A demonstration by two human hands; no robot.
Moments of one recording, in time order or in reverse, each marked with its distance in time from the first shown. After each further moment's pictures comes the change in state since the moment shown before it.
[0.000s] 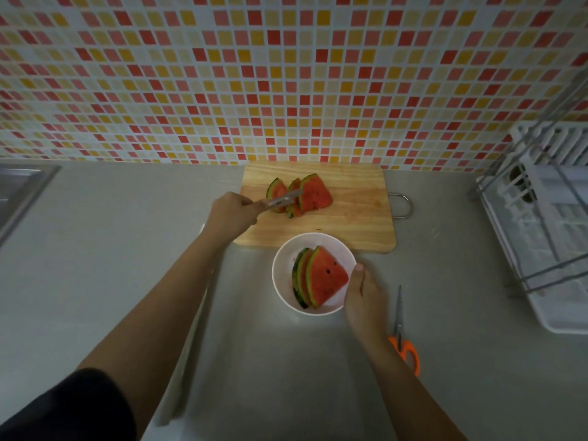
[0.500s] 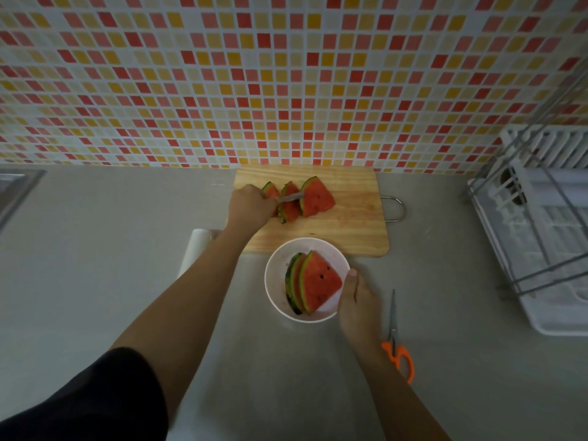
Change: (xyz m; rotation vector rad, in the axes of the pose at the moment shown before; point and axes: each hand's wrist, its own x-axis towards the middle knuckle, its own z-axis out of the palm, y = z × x) left_hand 0.041 0.019 0.041 0.069 0.030 0.063; right_hand 0.000 -0.002 0.001 0.005 -0.006 0.023
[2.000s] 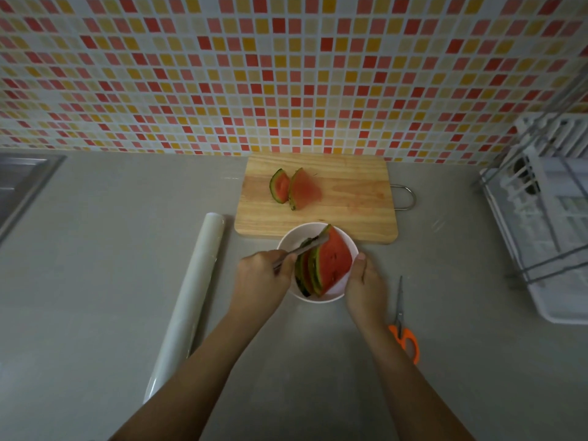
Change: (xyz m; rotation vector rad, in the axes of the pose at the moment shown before) left_hand -0.160 -0.026 0.005 0.014 0.167 0.299; right_hand 0.001 0.001 0.002 -0.043 0.023 -0.016
